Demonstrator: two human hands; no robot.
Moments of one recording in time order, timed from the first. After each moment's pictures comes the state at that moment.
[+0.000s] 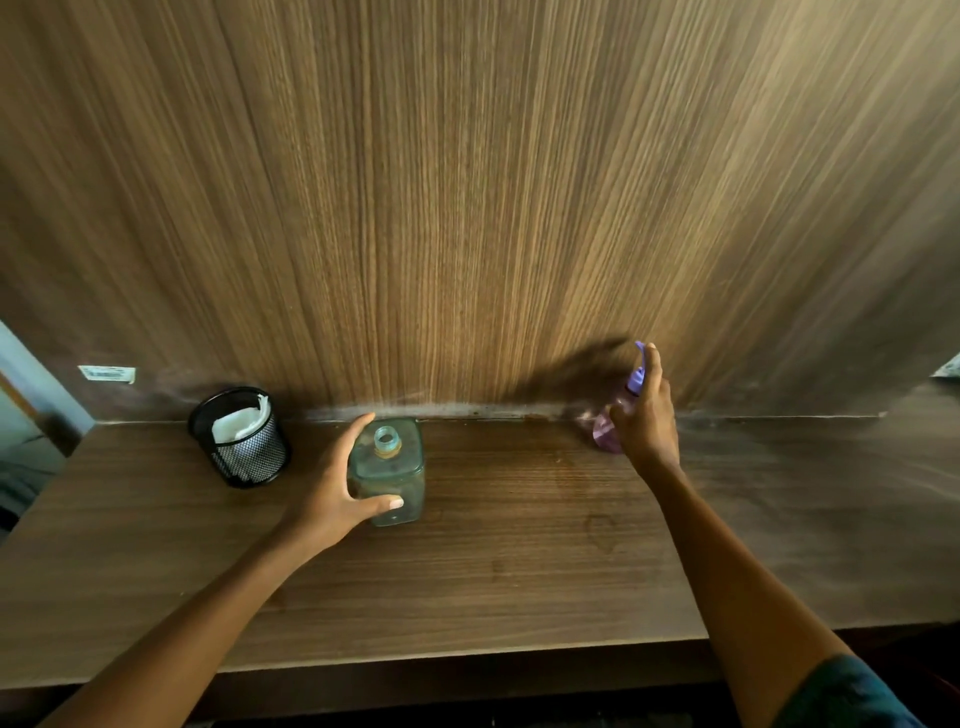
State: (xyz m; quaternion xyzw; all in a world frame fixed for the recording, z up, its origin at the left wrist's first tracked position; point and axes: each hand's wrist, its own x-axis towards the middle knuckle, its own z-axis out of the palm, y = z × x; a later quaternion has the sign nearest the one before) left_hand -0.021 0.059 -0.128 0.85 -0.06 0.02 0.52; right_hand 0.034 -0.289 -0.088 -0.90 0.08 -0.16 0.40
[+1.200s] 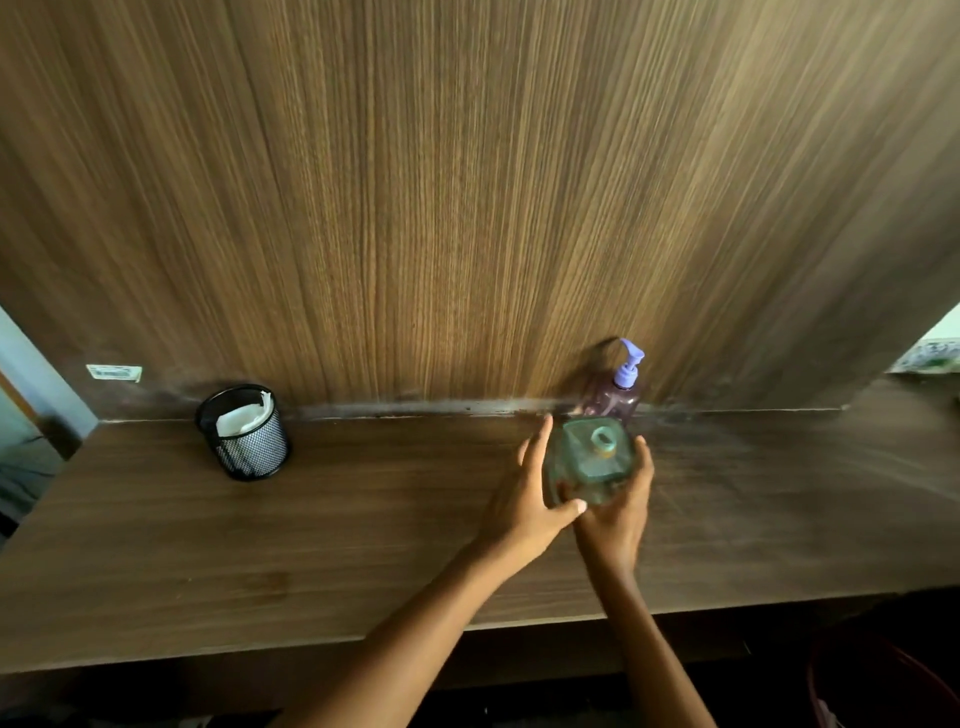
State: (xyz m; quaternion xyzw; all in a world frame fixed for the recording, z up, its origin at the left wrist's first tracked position) left_hand -0.068 -0.121 -0.091 0.82 -0.12 -0.05 0.56; right_hand -0.077 -0.230 -0.127 -0.81 0.16 -0.29 0.49
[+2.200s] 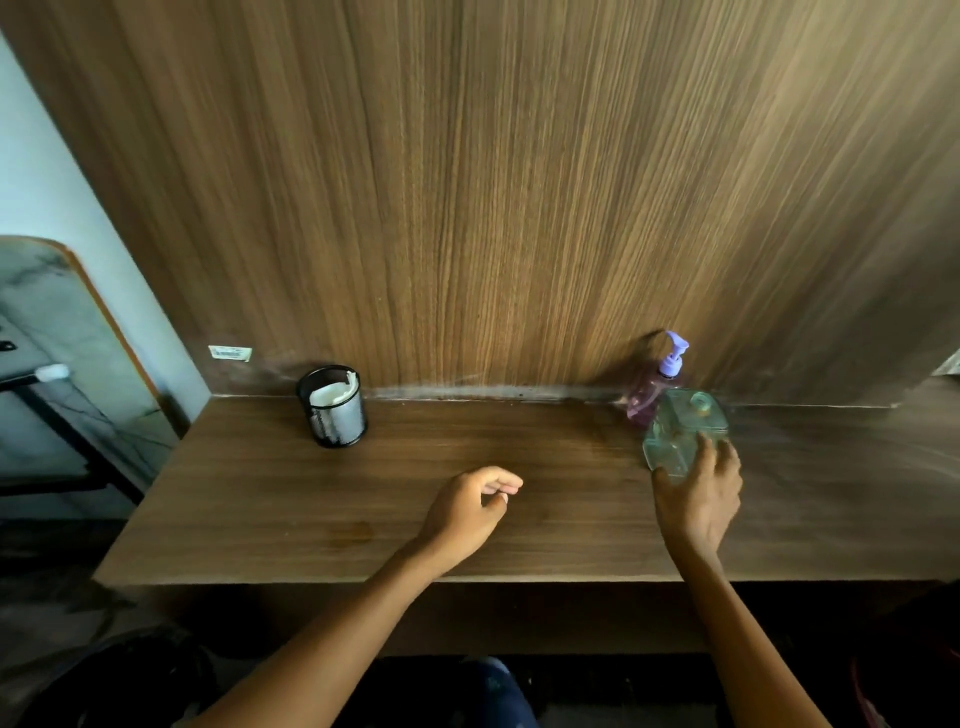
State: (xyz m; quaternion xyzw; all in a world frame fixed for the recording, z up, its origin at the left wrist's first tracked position) left_hand -0.120 0.000 -0.084 0.87 -0.09 -0.07 0.49; right_hand -0.097 -0.251 -0.107 -0.90 0.24 -0.24 0.26
